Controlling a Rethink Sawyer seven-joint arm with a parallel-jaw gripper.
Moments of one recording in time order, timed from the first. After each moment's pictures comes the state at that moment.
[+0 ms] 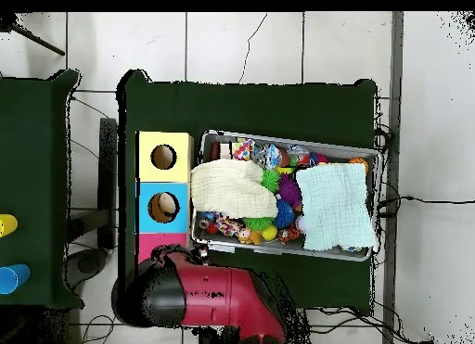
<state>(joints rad) -0.04 -1.06 -0.03 2.07 -0.01 0.55 1.57</state>
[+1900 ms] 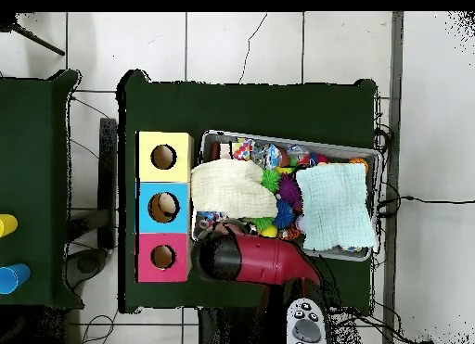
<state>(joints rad) -0.13 -0.73 -0.14 1.93 -0.10 0.30 1.57</state>
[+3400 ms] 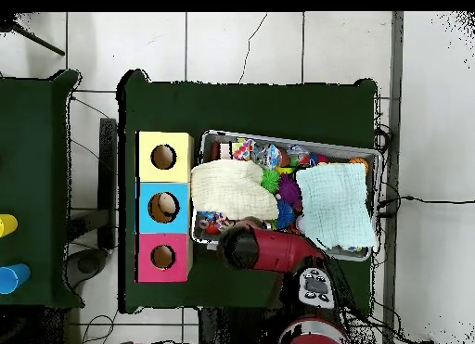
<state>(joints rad) -0.17 -0.49 -0.17 1.84 -0.13 0.17 1.57</state>
